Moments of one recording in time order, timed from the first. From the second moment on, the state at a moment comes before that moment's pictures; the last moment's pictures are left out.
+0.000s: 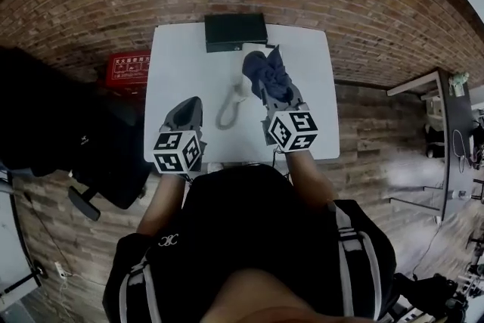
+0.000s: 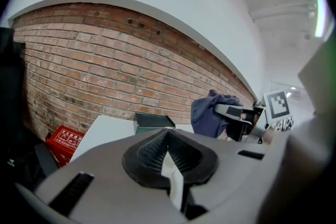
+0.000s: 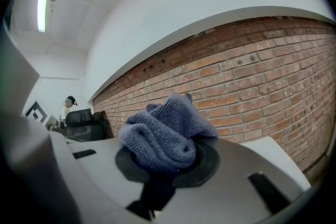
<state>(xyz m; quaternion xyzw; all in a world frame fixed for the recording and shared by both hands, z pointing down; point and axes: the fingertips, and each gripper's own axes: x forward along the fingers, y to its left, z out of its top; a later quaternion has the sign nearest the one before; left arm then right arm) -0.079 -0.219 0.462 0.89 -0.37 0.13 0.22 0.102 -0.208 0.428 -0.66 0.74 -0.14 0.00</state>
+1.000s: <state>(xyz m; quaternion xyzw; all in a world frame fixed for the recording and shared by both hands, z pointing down) -0.074 -0.225 0.489 0.83 -0.48 0.13 0.25 0.174 -0.349 0.507 -0.59 0.78 -0.14 -0.12</state>
